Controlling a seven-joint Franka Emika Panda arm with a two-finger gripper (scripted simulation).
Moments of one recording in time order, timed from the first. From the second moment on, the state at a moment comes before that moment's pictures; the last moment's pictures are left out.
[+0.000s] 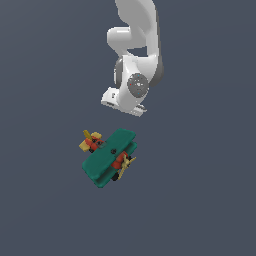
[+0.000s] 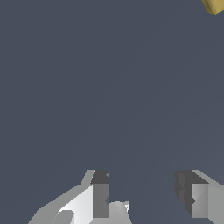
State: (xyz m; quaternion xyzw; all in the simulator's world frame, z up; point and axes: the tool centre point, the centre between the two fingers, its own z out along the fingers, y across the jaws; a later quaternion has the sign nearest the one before) arm -0.186 -0.041 0.145 0.95 -0.10 -0.25 0.16
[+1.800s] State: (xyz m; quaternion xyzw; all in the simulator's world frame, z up) arm -0.194 -0.105 0.137 0.89 -0.03 -0.20 0.41
